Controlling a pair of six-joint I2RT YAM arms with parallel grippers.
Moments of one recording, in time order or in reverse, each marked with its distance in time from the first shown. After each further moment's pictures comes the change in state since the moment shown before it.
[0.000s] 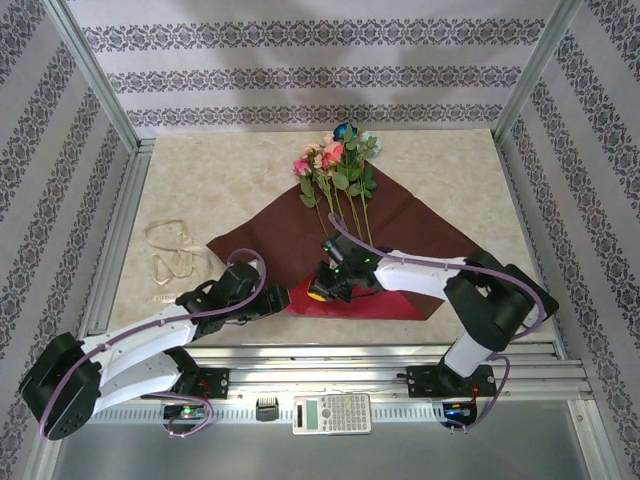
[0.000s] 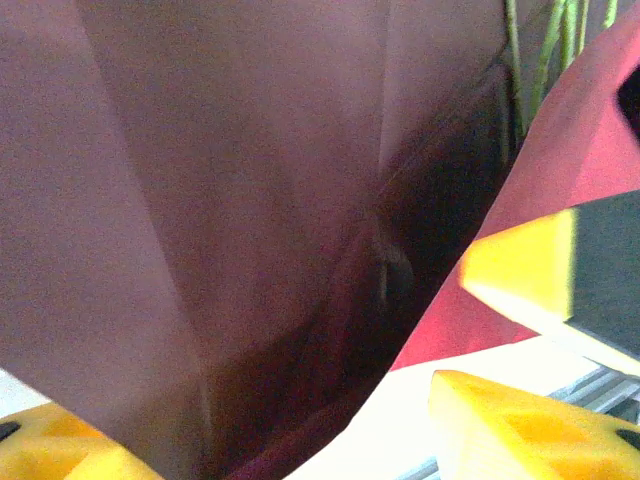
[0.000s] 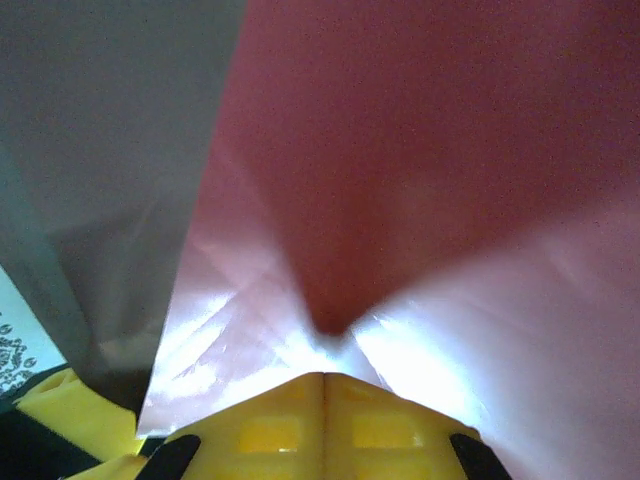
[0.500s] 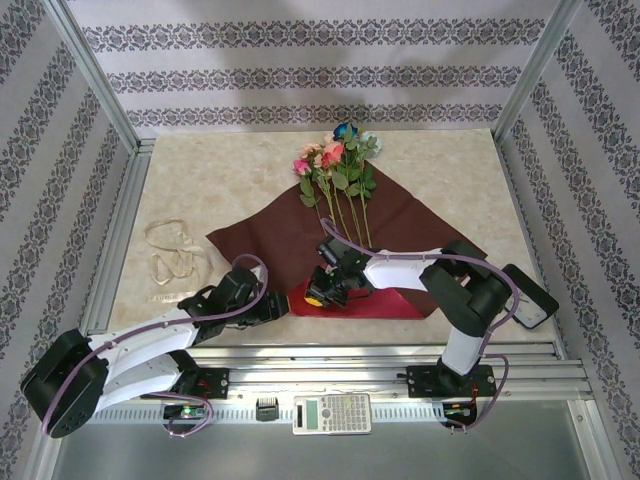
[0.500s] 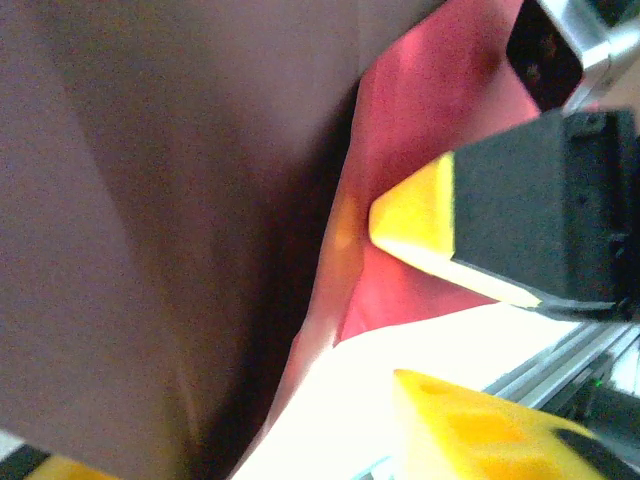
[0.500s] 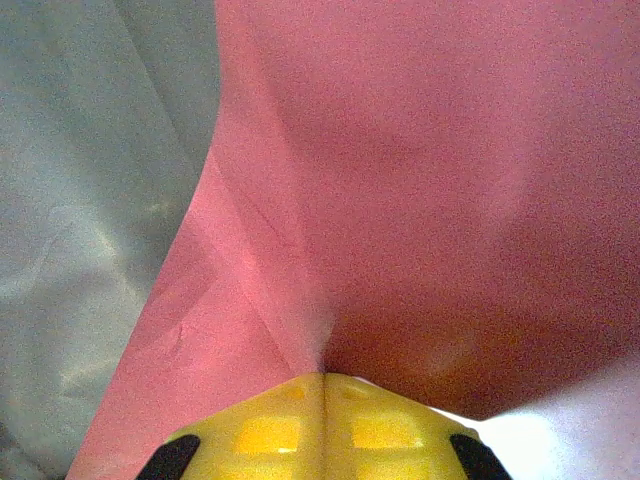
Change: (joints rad) left arm 0.005 0.027 -0.080 0.124 0.106 0.026; right arm -0.002 0.116 0.008 0.054 -0.037 0.024
